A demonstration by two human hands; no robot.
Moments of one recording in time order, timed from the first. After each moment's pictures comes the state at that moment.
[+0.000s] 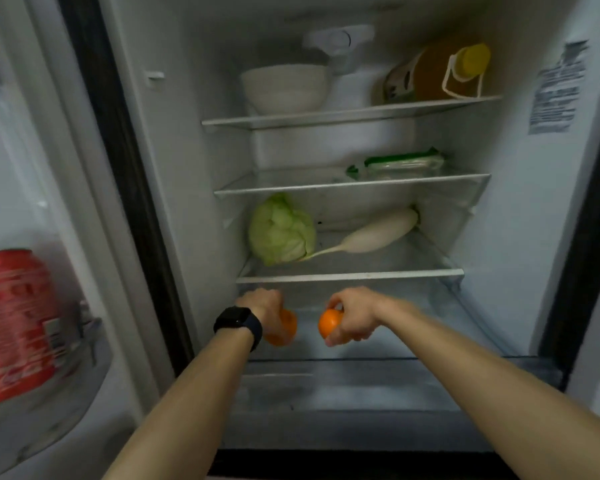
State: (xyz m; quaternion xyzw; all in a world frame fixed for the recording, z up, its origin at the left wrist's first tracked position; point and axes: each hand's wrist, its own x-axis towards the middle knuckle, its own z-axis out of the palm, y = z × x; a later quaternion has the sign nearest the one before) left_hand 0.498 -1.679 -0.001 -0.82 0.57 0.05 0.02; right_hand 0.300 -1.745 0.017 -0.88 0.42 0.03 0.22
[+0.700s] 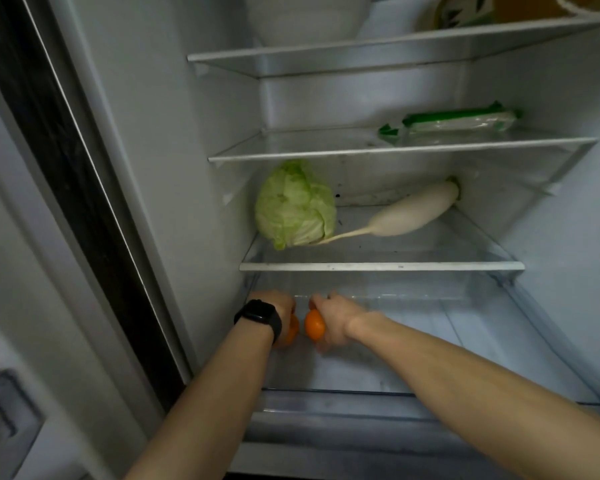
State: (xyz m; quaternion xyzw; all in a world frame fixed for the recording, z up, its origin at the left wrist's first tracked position) left_hand 0.532 -1.732 -0.053 -0.79 0.59 0.05 0.13; right_hand 0.396 -1.798 -0.068 -0.91 0.38 0.07 0.10
